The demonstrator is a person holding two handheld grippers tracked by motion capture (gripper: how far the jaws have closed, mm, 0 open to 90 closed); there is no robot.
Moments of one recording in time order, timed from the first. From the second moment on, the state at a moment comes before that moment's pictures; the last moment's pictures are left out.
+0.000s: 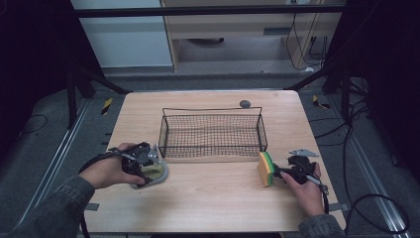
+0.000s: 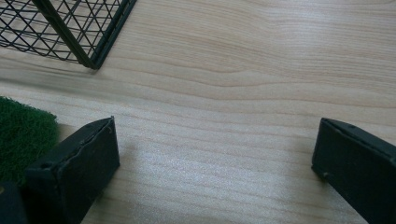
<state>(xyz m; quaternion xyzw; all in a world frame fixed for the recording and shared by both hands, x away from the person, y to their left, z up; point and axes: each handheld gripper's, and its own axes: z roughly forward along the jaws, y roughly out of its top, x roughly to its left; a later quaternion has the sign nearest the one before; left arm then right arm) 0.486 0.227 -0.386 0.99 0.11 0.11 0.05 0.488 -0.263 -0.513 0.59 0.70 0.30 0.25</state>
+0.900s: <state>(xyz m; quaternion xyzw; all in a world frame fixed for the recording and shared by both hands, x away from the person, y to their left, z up) 0.524 0.246 -0.424 0.99 0.12 0.08 0.03 0.488 -0.263 -0.513 0.59 0.70 0.30 0.25</state>
